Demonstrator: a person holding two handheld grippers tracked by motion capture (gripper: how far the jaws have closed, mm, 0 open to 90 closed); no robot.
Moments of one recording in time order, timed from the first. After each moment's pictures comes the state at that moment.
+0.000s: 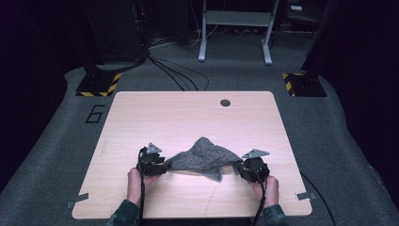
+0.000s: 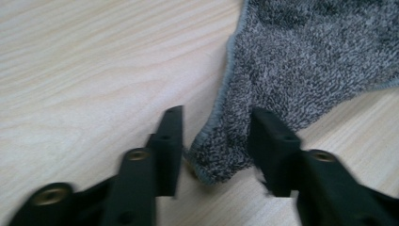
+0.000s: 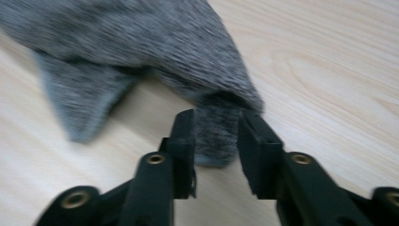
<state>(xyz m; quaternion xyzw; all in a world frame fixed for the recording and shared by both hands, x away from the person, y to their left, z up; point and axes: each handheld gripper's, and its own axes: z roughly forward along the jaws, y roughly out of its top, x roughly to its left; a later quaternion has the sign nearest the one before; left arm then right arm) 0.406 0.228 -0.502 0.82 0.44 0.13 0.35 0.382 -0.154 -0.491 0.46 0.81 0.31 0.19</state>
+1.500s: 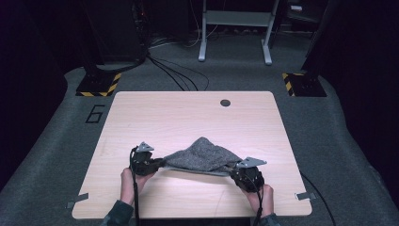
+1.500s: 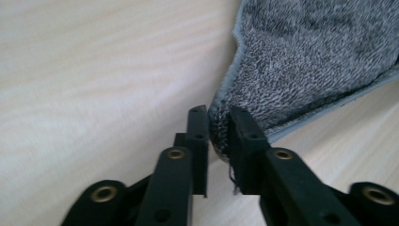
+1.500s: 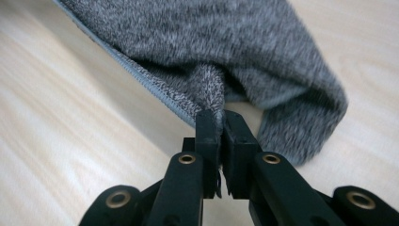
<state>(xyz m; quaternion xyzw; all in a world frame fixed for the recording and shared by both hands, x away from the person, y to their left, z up) 0.399 0.248 -0.496 0.81 0.46 0.09 0.37 0.351 -0.136 -0.489 0.43 0.82 0.35 0.15</state>
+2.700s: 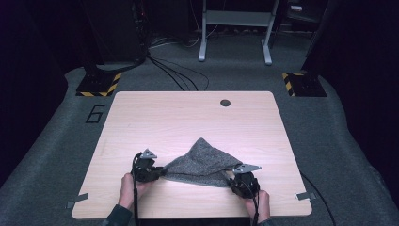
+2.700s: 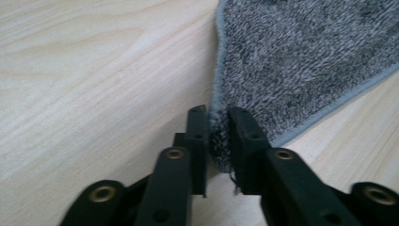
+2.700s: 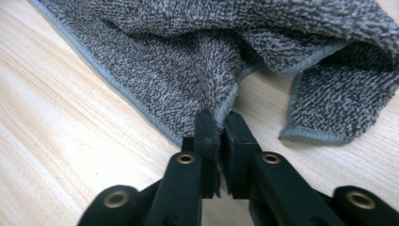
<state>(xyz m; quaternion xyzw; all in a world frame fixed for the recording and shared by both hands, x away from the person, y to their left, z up) 0.390 0.243 -0.510 0.83 0.42 0.07 0.35 0.344 -0.126 -0.513 0.44 0.82 0.34 0.12</state>
